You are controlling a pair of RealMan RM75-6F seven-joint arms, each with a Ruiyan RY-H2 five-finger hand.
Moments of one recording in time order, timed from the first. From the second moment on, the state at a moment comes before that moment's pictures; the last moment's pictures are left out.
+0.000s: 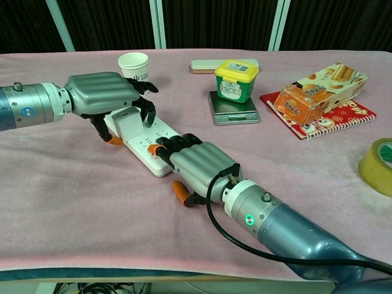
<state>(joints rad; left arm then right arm) -0.93 -1.67 0.09 -0.83 1.71 0.98 -0.15 0.73 -2.16 0.15 -0.99 -1.36 0.96 -0.39</state>
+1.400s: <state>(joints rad) -0.95 -1.68 0.08 -0.83 1.68 0.91 -0.16 0.71 -2.14 0.14 -1.00 -1.35 0.94 -0.38</state>
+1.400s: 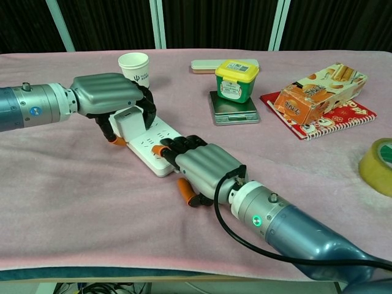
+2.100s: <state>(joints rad) -1.00 -1.60 0.01 -0.98 1.58 0.75 -0.08 0.71 -2.12 0.14 -1.02 -1.34 0.93 -0.39</state>
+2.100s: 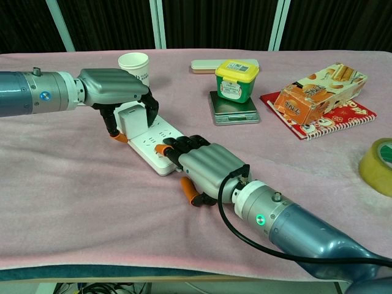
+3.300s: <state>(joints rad) -1.08 -1.55 -0.10 -1.14 1.23 0.55 0.27 0.71 -2.06 0.13 -1.08 -1.32 0.89 -0.42</state>
